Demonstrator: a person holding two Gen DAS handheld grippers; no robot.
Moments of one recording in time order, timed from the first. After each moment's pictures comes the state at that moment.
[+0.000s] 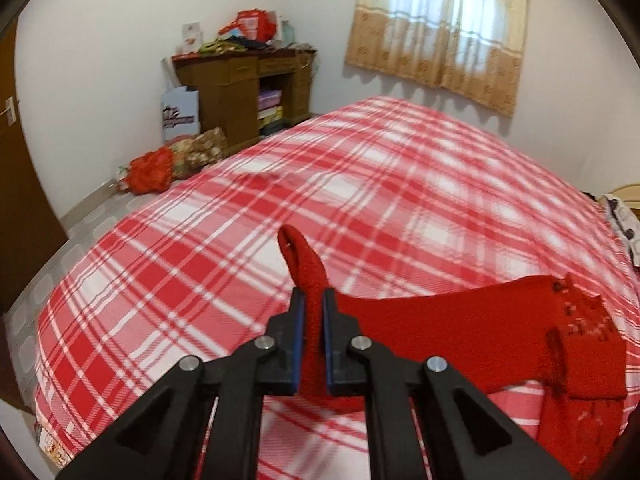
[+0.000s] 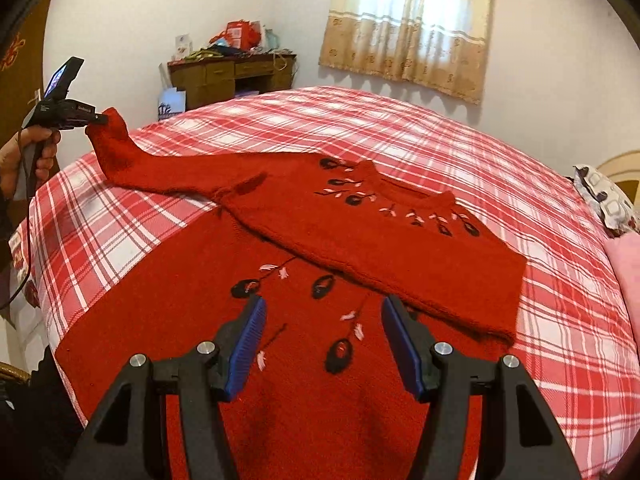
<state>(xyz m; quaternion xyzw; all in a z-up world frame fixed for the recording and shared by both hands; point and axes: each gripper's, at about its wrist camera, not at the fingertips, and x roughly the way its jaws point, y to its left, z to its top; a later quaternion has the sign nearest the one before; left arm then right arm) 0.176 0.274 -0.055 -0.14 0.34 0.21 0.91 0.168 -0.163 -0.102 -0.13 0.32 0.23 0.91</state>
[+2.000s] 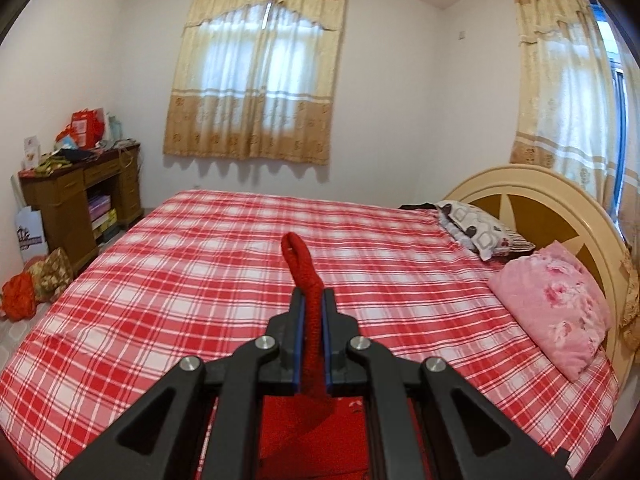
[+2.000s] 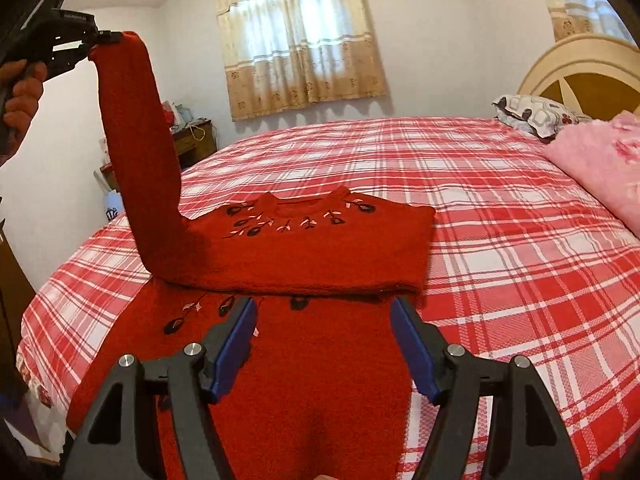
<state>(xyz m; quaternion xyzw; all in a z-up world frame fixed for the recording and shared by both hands) 0.244 0.002 0.127 -0.07 0.21 -0.05 0.97 0.167 -0.279 -0.110 0.05 0.29 0.13 0.95</state>
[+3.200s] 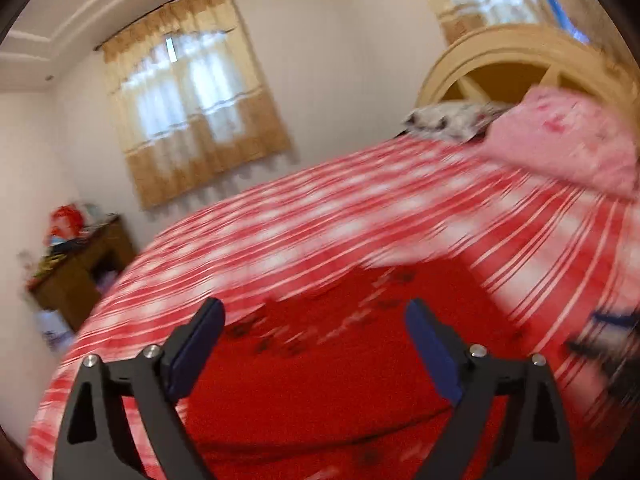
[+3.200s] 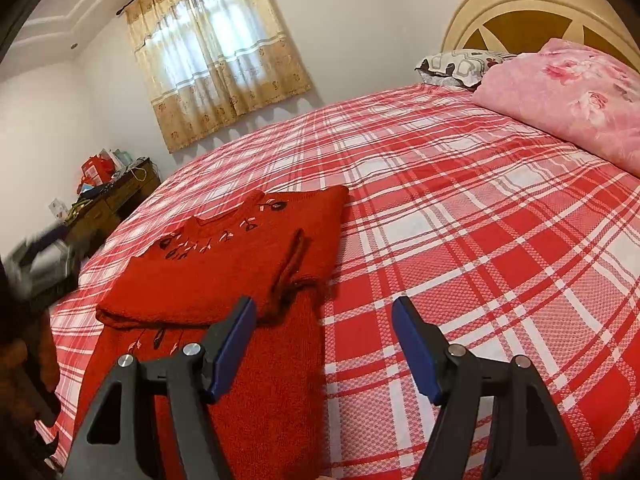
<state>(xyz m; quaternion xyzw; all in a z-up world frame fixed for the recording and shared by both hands) 0.216 -0.131 -0.044 0.17 0.21 -0.03 0.96 0.182 -0.339 -0.139 0.15 0.30 0.03 0.94</state>
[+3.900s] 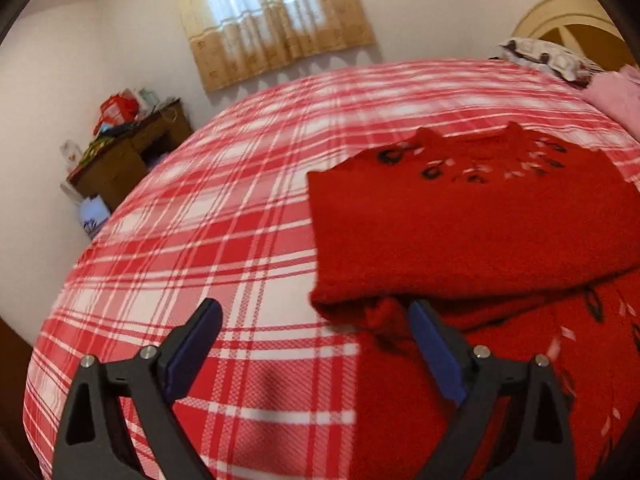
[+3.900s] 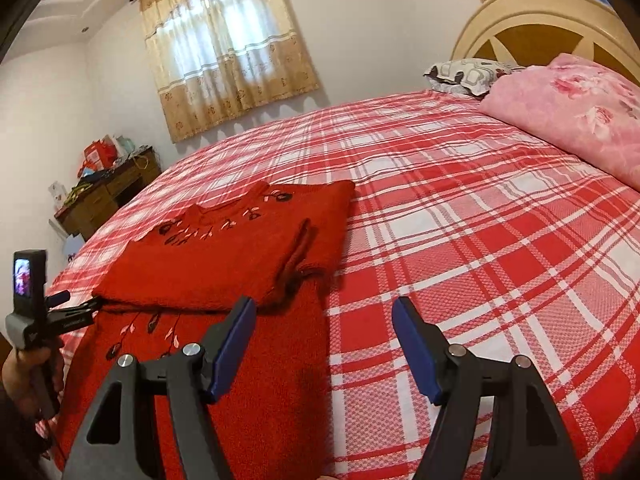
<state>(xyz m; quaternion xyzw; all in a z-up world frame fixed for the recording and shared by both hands) 0.251 0.012 -0.136 0.10 0.37 0.10 0.92 0.178 -0.326 -0.144 0.12 0.30 0.03 0.95</state>
